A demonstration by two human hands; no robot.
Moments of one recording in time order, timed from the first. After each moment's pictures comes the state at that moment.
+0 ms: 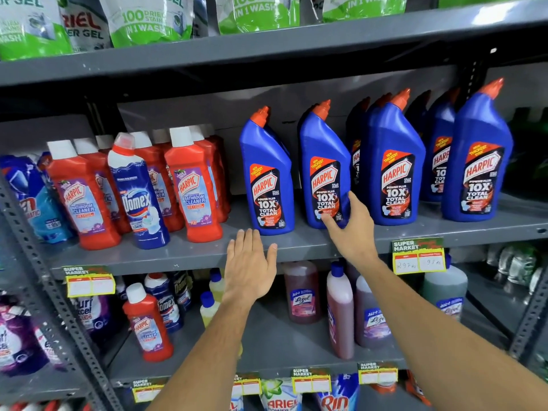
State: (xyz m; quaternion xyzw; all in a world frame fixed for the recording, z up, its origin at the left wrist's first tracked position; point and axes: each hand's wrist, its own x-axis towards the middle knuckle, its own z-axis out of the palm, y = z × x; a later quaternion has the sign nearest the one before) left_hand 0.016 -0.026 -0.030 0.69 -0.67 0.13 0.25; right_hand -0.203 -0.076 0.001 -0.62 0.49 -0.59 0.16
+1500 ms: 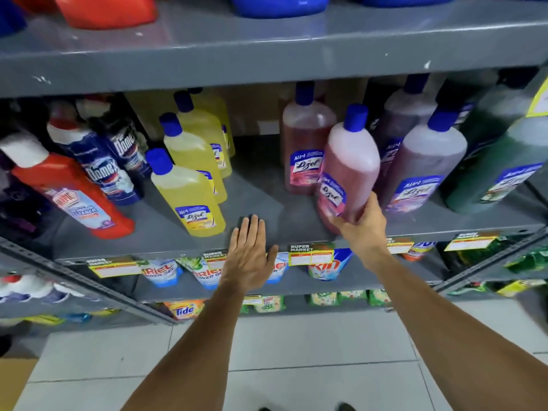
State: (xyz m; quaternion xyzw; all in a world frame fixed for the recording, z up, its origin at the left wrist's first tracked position) left_hand 0.052 -0.026 -0.365 0.67 -0.74 -0.09 0.05; right_hand -0.185 -0.063 -0.291 -0.50 0.67 -0.43 0.35
